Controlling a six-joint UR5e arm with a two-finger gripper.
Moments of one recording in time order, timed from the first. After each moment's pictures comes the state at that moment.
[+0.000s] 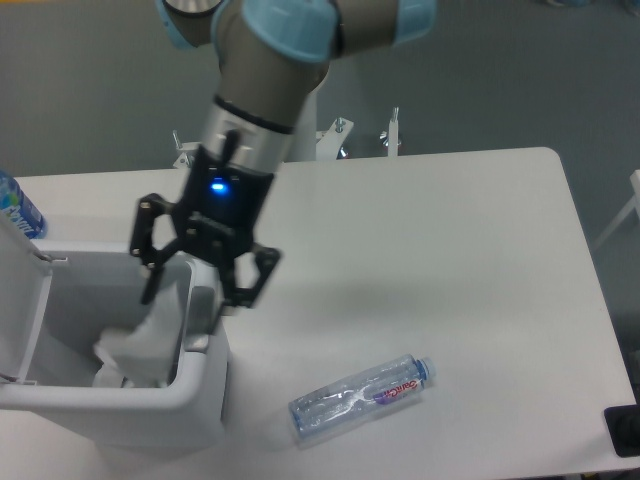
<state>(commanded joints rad) 2.40 -1.80 -1.40 -0.83 0.95 0.37</state>
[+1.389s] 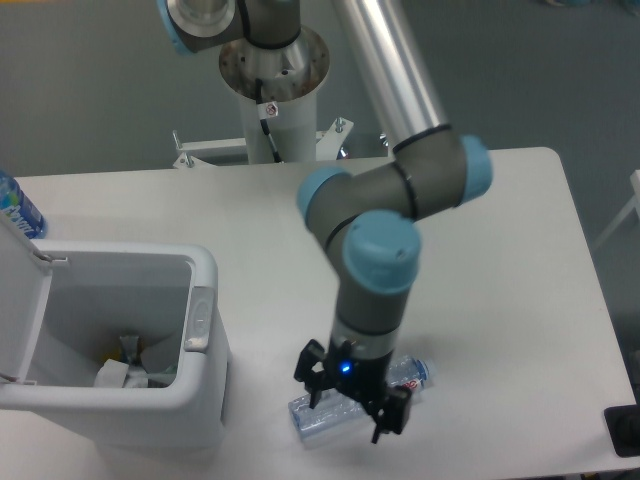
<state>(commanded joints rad) 2.32 -2.21 -1.35 -0.92 1.40 0.98</state>
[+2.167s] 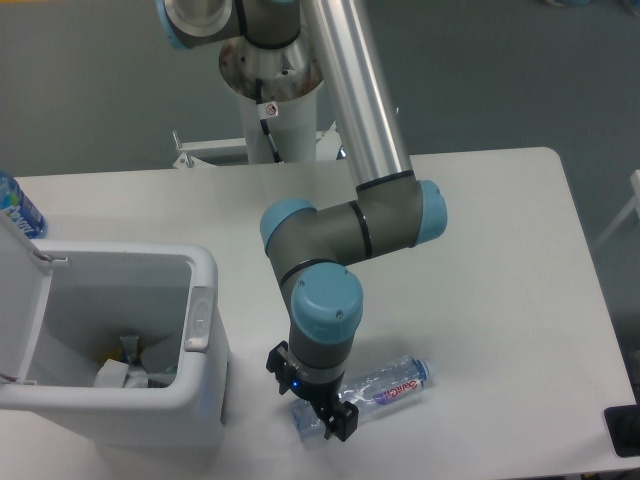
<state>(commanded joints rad) 2.29 -2.27 -1.37 -0.95 1.44 1.09</state>
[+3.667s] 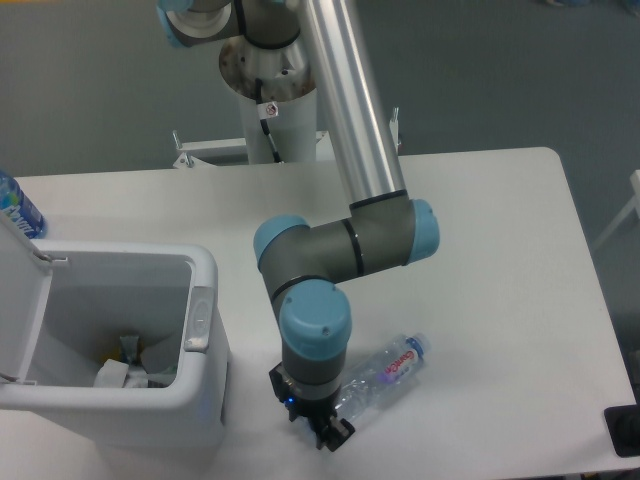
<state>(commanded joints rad) 2.35 -2.22 -1.29 -0.91 1.37 1.07</state>
